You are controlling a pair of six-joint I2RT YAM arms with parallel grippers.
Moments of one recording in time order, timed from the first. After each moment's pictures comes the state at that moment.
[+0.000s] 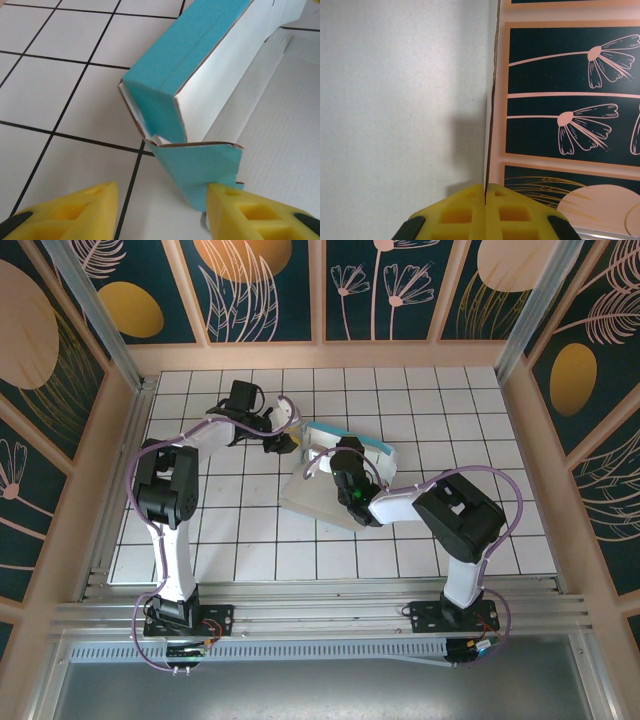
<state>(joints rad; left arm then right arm) -0.27 2.08 1.51 -0.35 0.76 0.82 0.81 1.83 0.83 0.75 0.78 -1.37</state>
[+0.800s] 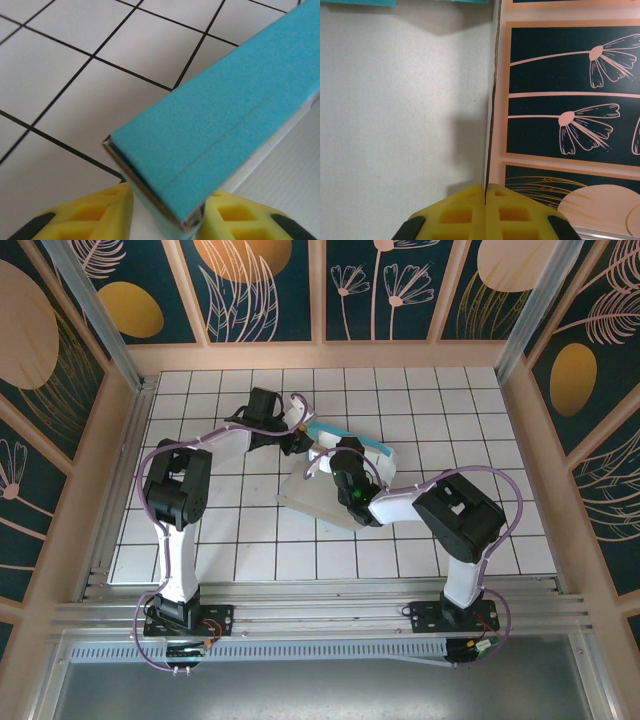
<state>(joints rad) -0.37 2.10 1.45 -0.16 0.59 0.42 0.81 1.83 0.83 0.75 0.79 -1.37</state>
